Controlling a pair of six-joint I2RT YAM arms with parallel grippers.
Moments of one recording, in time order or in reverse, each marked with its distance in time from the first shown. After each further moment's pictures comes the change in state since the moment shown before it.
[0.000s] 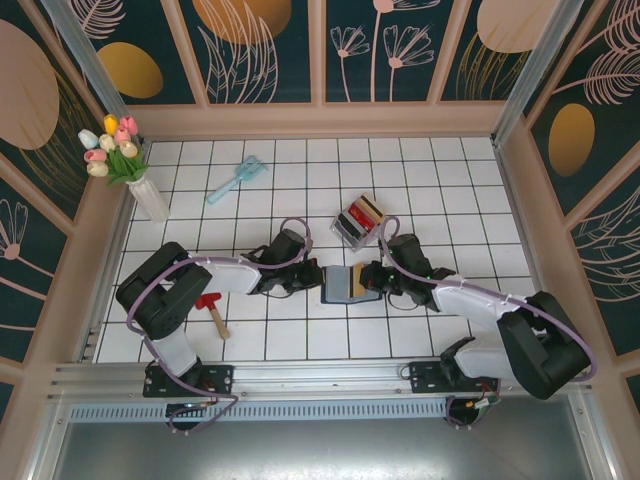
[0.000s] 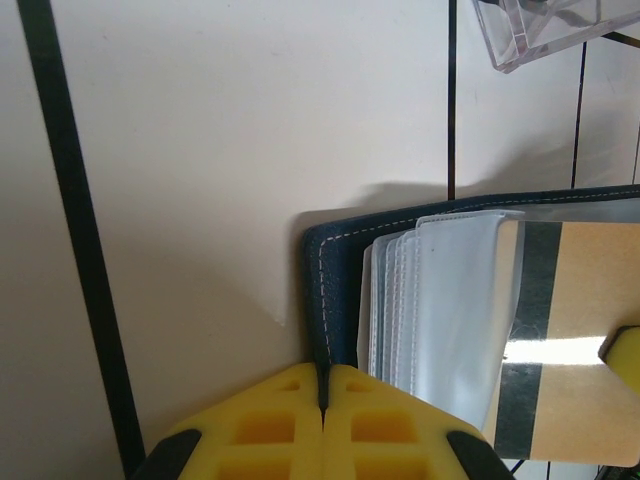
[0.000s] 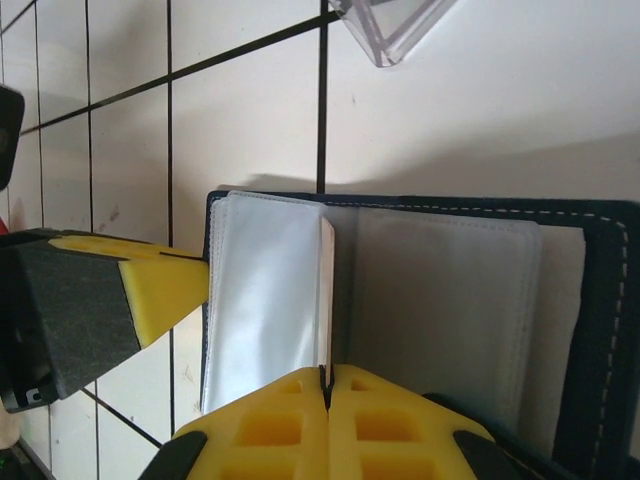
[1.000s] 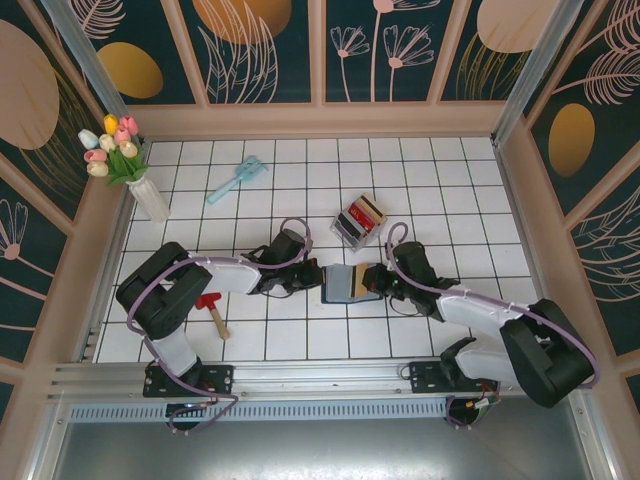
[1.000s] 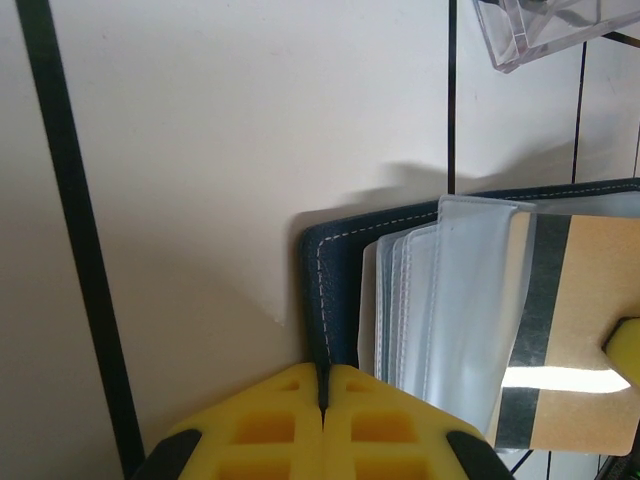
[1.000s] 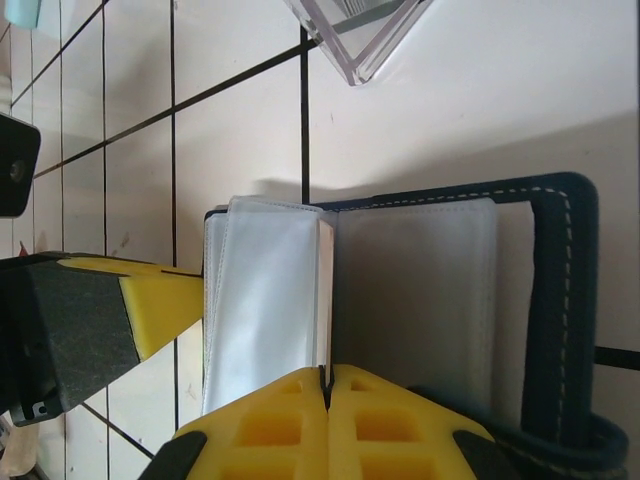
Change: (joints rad) left arm 0.000 0.001 0.000 0.000 0.000 0.000; right arm -0.004 -0.054 -0.108 0.142 0.037 0.089
